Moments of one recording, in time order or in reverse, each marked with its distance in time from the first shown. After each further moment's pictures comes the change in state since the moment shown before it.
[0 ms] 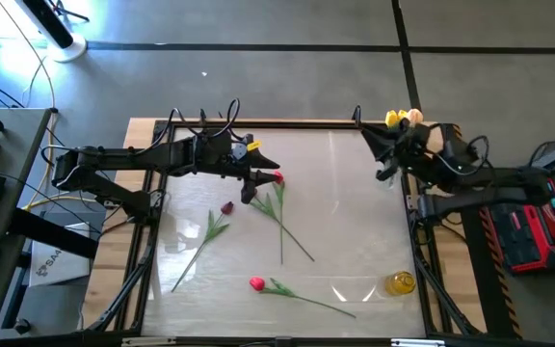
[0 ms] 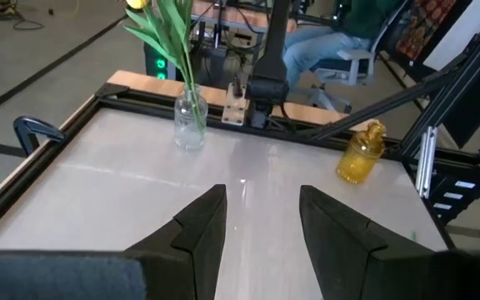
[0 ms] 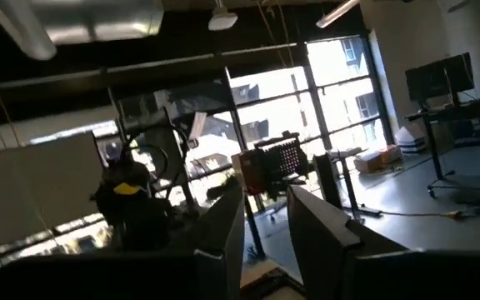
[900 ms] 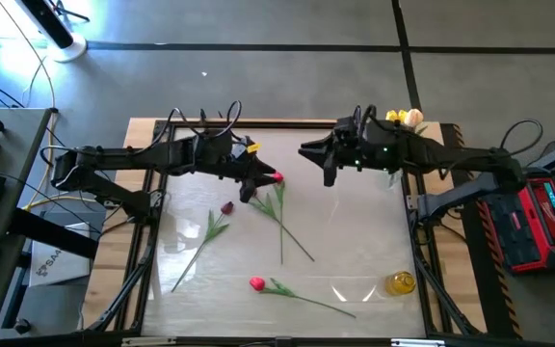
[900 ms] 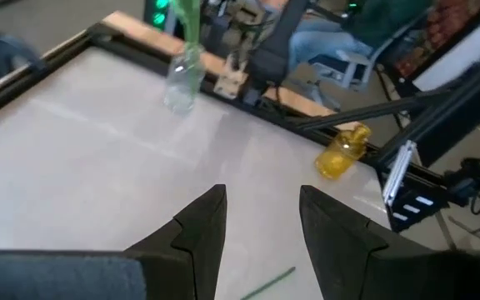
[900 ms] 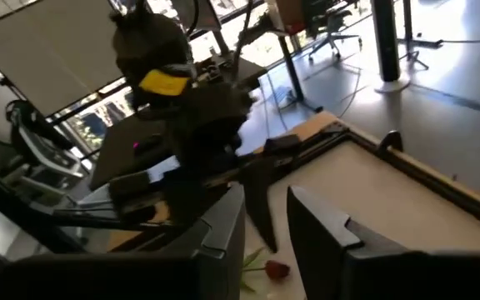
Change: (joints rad) left arm 0.007 -0.012 0.000 -0.086 0.035 -0.220; right arm -0.030 0.527 0.576 -0.586 -0.280 0.320
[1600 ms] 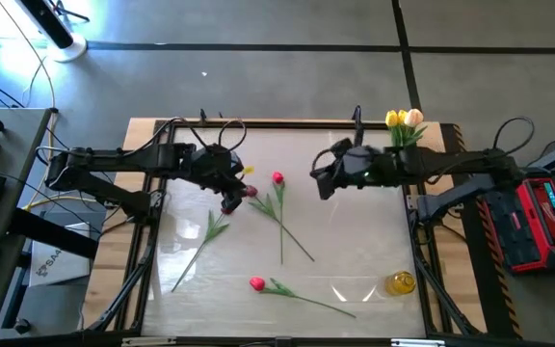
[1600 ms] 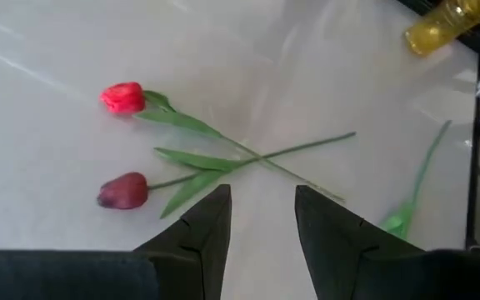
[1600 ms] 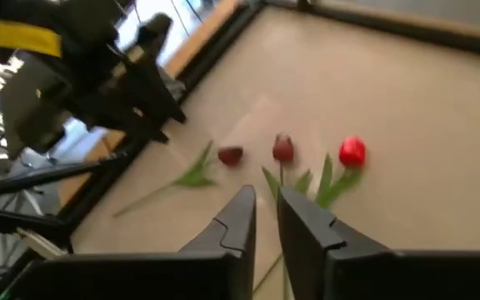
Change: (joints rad) left arm -0.063 -0.059 0.000 -0.500 -0.114 -0.094; right arm 0.111 0.041 0.000 -0.400 0.142 0.424
